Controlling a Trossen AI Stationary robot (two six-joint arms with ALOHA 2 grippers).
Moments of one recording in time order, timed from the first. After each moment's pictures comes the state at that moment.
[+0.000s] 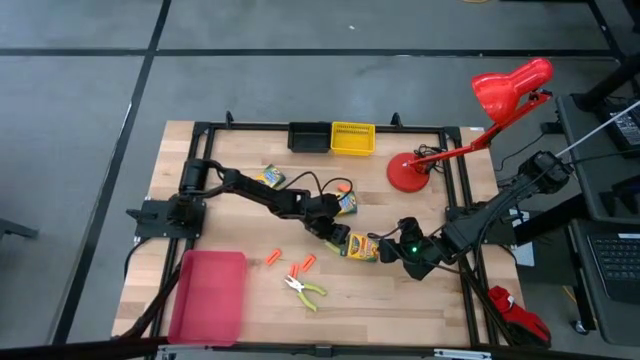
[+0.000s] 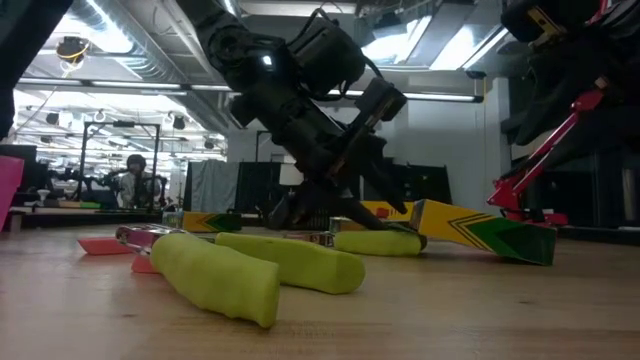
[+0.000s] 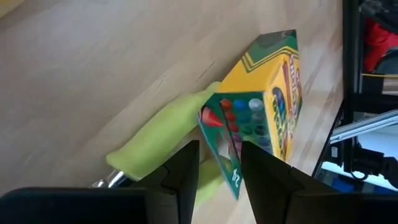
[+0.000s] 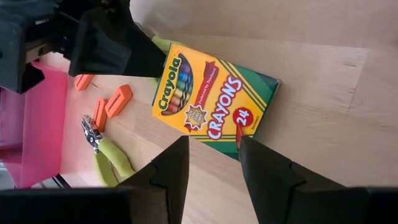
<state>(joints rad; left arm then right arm) 0.00 2.05 1.18 0.11 0.29 -1.16 0.64 1.31 0.70 -0.44 0.50 1.91</state>
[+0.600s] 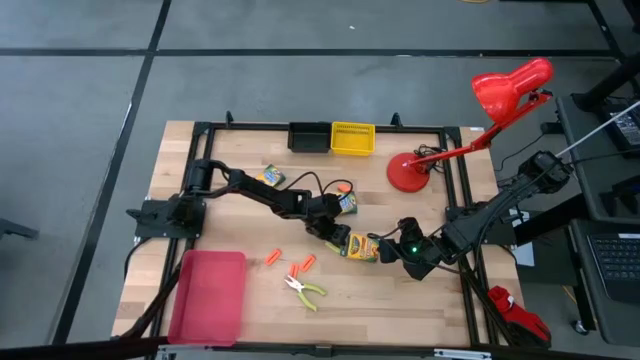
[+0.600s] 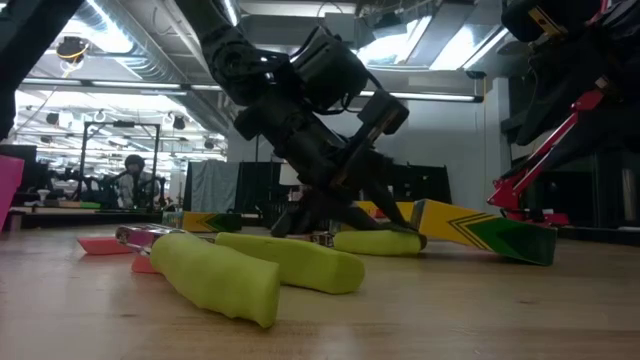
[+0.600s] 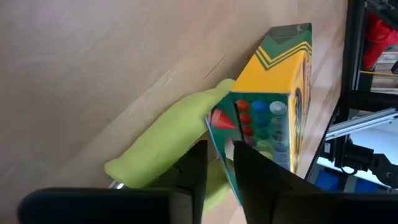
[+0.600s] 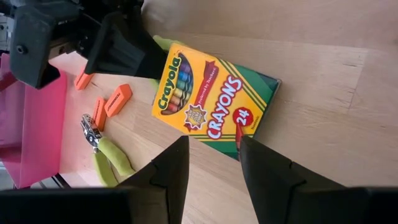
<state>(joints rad) 0.02 2.08 1.18 0.16 0.35 -1.19 0.64 1.31 0.70 -0.44 0.50 1.91</state>
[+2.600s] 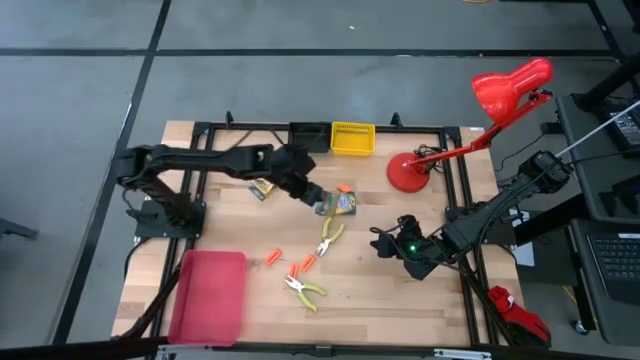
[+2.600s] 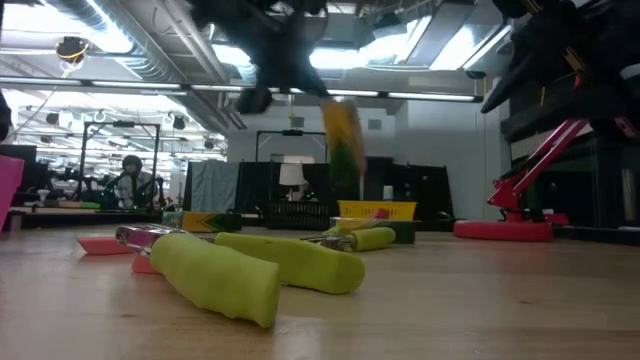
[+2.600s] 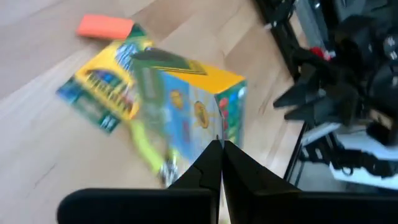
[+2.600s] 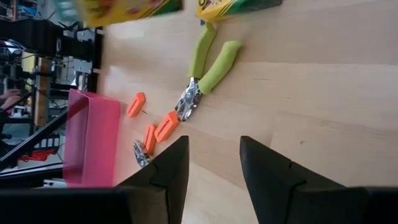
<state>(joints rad) 0.17 1.52 1.18 -0.40 0.27 -0.87 0.64 1.31 0.70 -0.31 0.65 1.93</state>
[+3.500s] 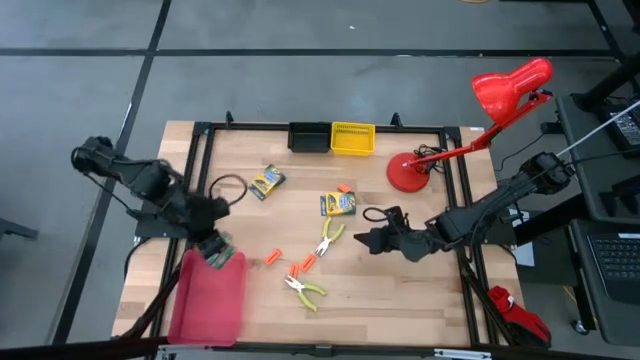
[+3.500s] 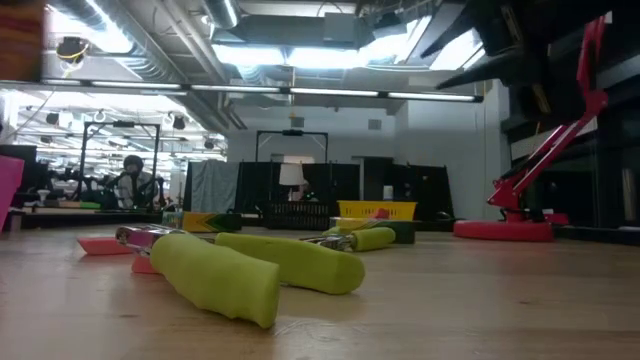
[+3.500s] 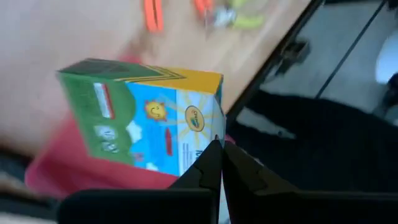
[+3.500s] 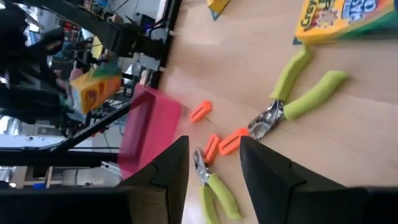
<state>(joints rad) -0.47 0.99 1.18 -1.19 0.20 -1.33 0.52 1.31 0.70 0.02 0.60 1.54</state>
